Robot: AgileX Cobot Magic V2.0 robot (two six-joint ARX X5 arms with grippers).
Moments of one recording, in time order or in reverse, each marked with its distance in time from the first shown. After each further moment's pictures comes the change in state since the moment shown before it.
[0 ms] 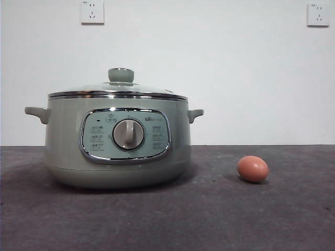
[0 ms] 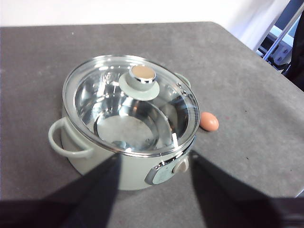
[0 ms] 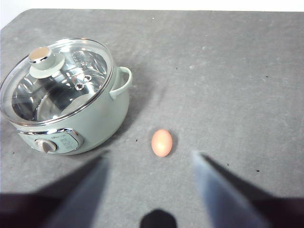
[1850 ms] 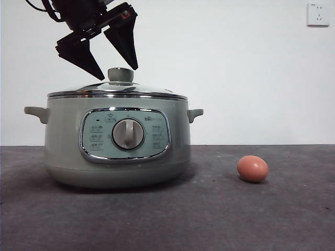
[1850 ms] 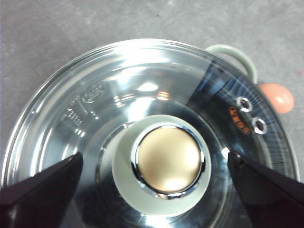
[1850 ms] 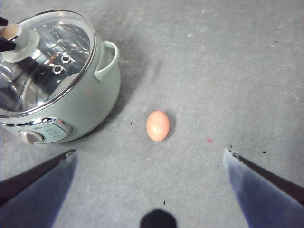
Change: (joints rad) left arm -0.382 1.004 0.580 0.053 -0.364 0.137; right arm 0.000 0.150 0.000 0.003 -0.003 0.001
